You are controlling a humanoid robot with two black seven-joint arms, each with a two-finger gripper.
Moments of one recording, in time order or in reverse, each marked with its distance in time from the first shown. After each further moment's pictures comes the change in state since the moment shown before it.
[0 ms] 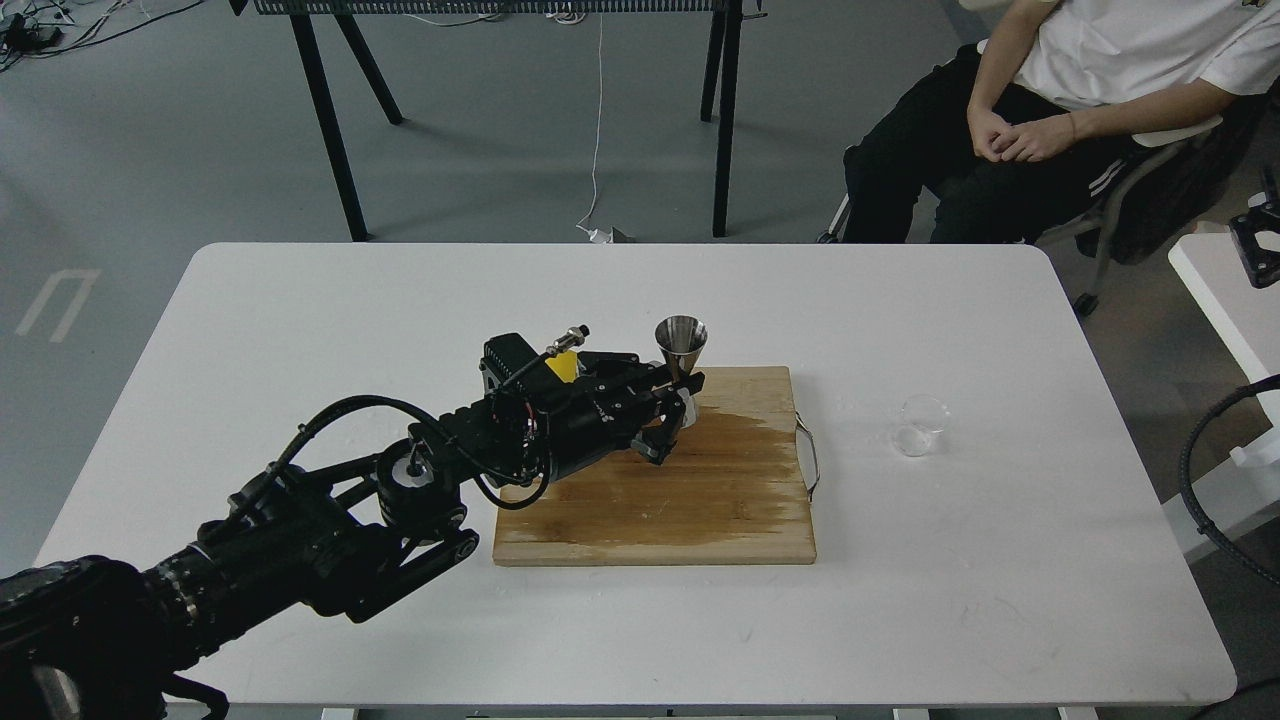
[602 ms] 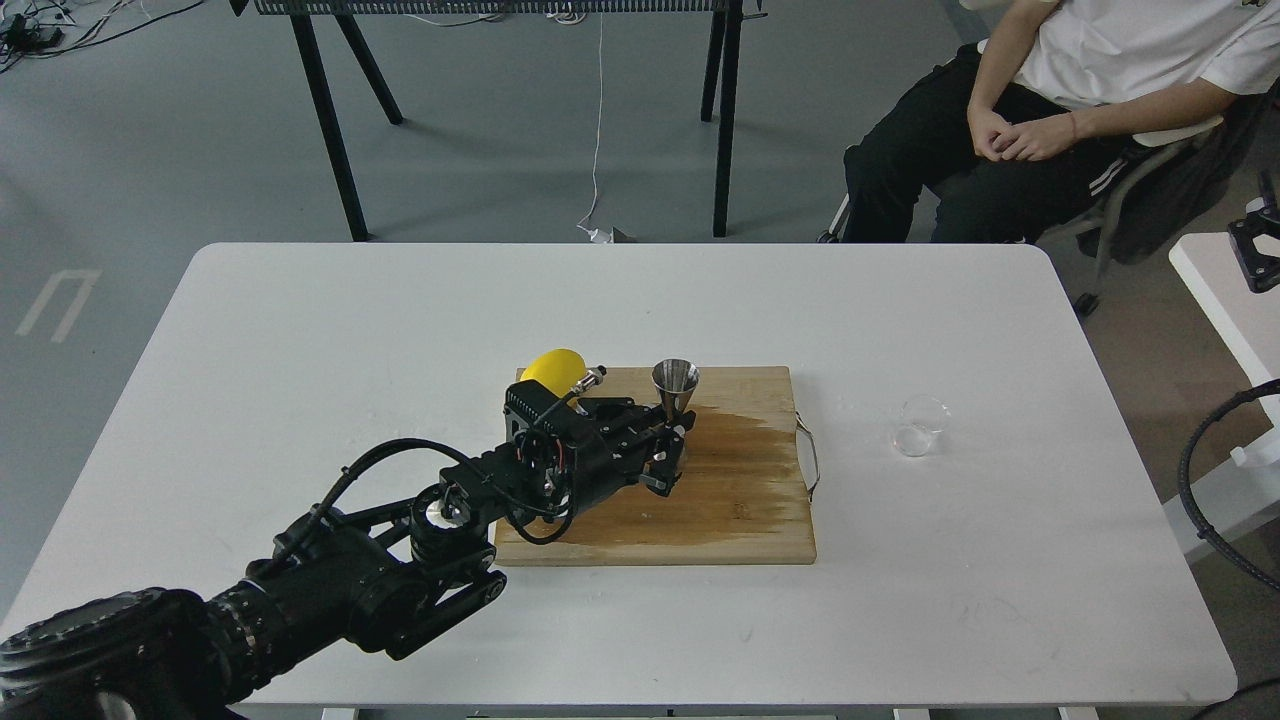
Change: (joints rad) left arm 0.045 -0.087 0.003 0.087 0.000 -0.001 0.065; right arm -0.007 0.001 -0.003 0.002 0.000 0.000 0.000
